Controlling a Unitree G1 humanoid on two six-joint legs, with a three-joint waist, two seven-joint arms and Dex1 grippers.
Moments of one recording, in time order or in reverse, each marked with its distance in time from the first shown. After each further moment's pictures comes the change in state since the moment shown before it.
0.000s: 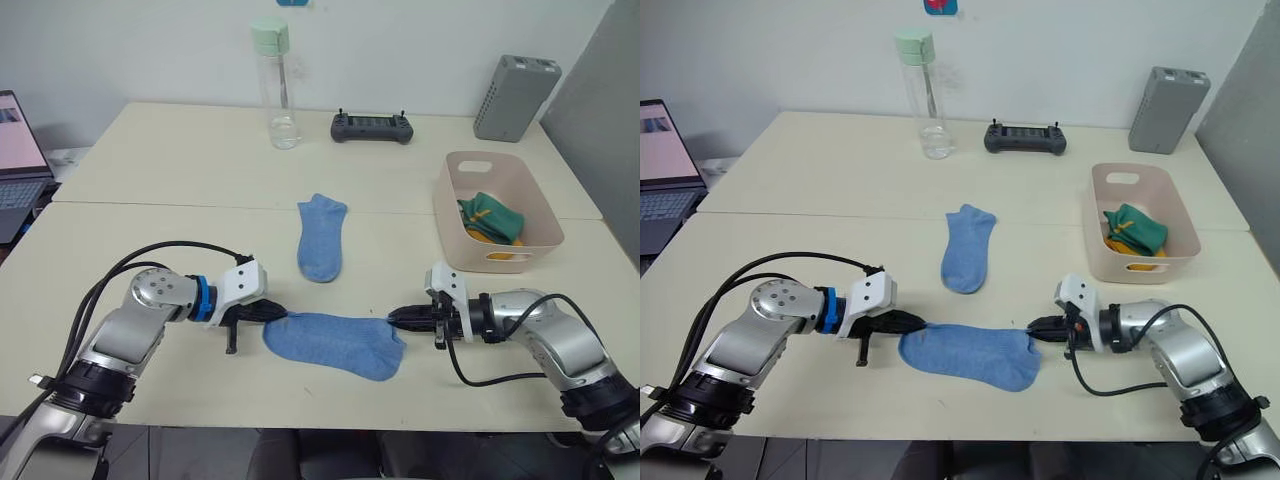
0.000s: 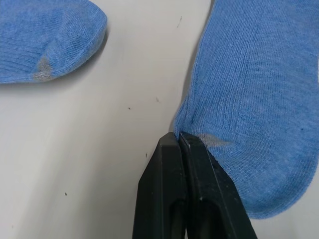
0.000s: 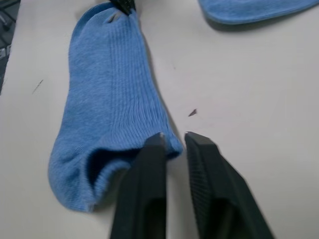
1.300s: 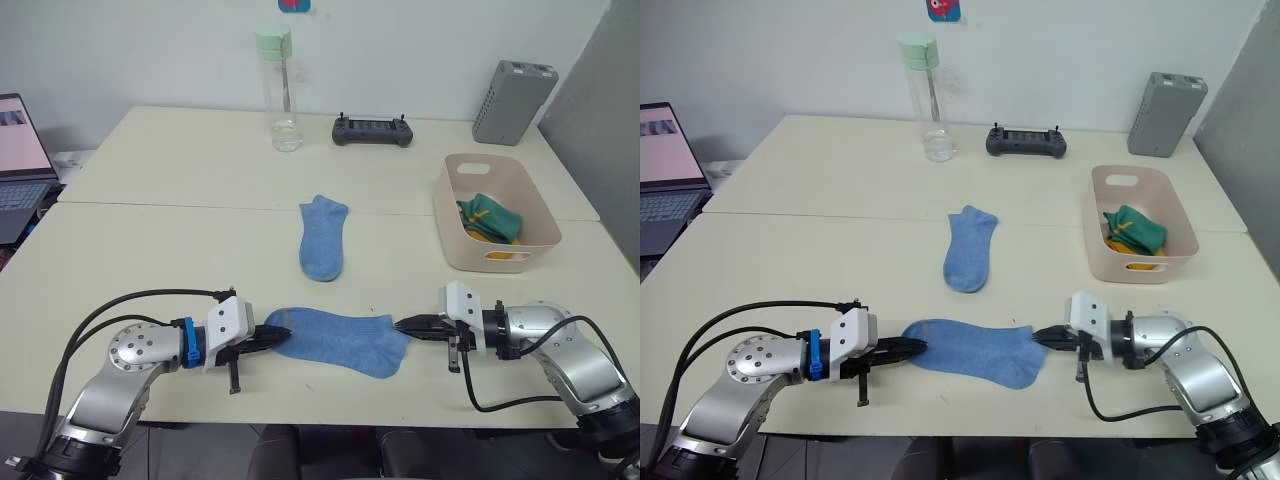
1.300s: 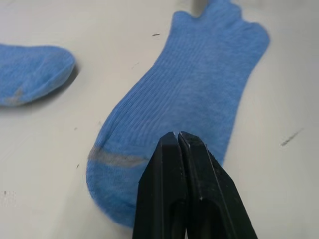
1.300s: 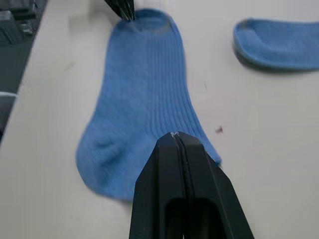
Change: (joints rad) left arm 0.380 -0.027 0.169 -0.232 -0.082 -0.164 0.121; right arm 0.144 -0.020 0.000 -0.107 -0.092 -0.282 0.038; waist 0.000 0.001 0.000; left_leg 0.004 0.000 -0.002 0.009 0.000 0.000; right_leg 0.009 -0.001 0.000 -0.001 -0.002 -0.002
